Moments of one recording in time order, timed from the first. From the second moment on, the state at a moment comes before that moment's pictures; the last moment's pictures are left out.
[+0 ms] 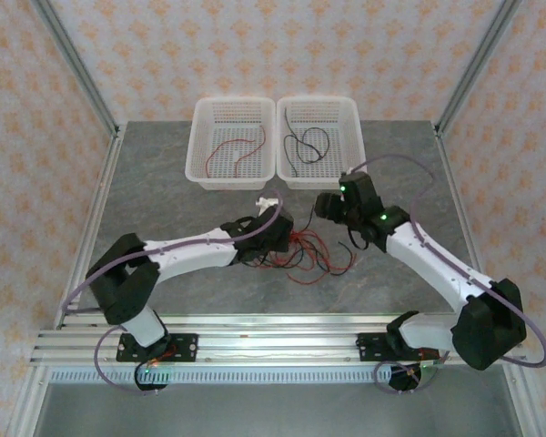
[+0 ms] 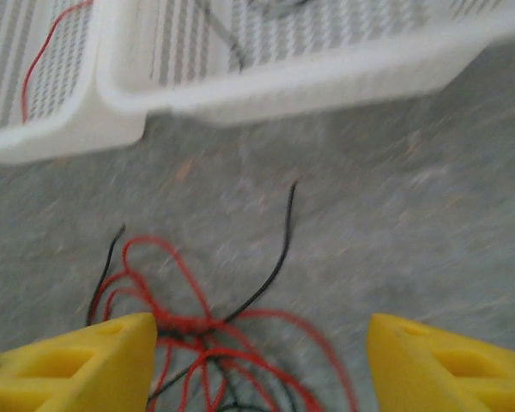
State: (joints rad) left arm -0.85 1.61 1.03 -0.29 -0.27 -0.71; right arm 0.51 1.24 0.90 -0.43 0.03 0.61
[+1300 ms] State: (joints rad) left arm -0.85 1.51 1.70 -0.53 -0.48 -0.39; right arm 0.61 1.50 0.60 0.05 -0.08 0.97
